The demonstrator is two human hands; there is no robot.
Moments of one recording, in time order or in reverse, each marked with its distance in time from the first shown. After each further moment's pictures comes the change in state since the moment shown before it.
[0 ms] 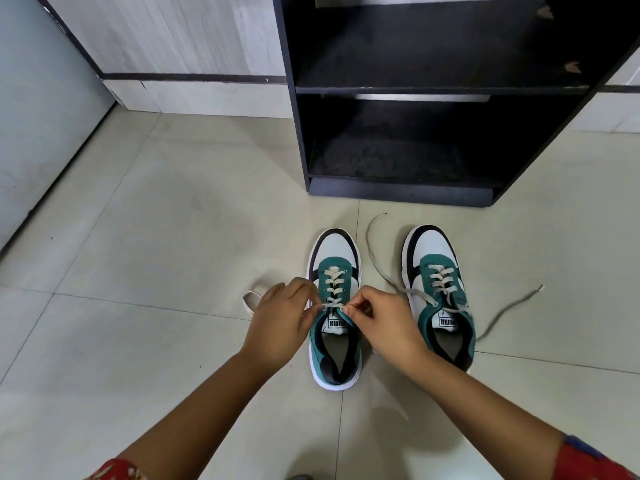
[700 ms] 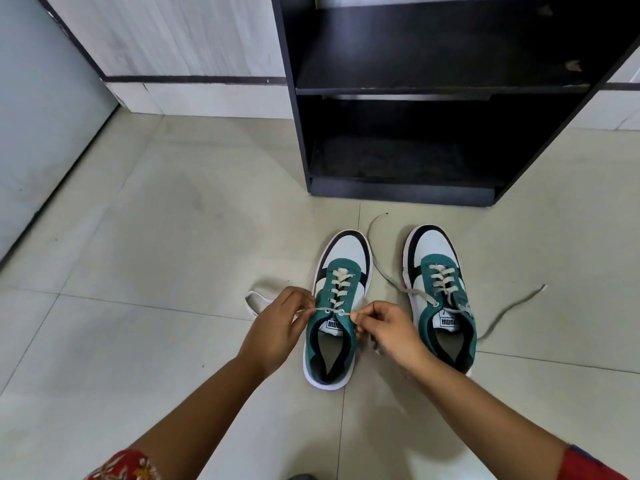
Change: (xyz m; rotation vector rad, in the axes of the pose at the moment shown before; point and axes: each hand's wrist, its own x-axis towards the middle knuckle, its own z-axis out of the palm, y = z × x) left_hand -0.012 -0.012 0.007 -0.323 -0.098 -0.132; right_hand -0.006 0.011 0.004 0.572 -0.097 0.312
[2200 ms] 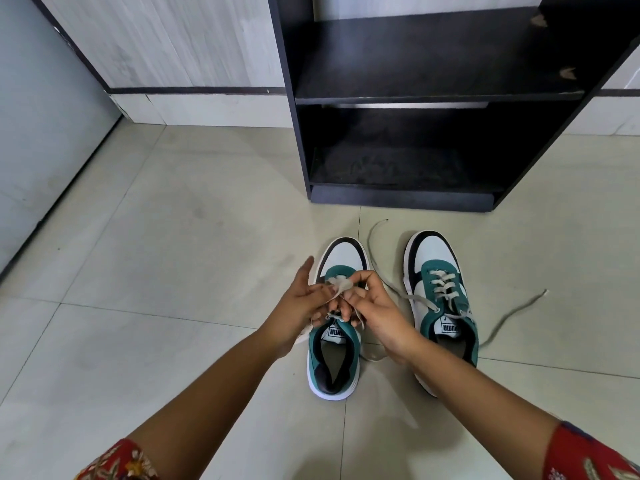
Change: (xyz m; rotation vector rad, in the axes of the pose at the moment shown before) left_hand 0.037 0.048 -0.013 -0.983 -0.177 -0.436; right_hand 0.020 -0.017 0.009 0.259 -0.244 -0.253
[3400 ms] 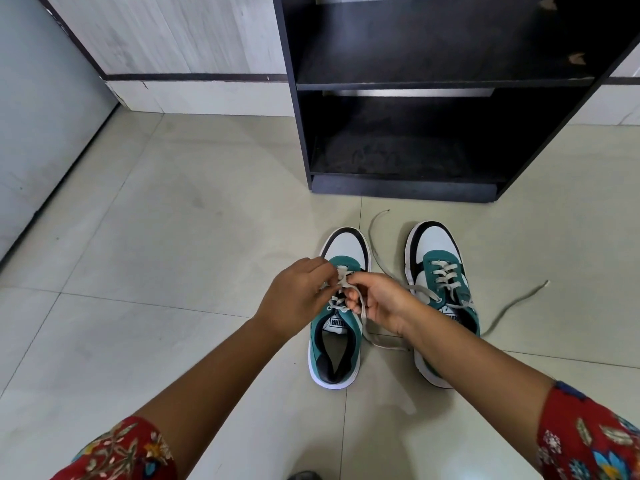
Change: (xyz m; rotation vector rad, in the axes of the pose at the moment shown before) left_hand 0.005 -0.002 -0.009 1.228 0.180 0.880; right_hand 0.020 -0.012 -0.004 0.115 0.094 0.450
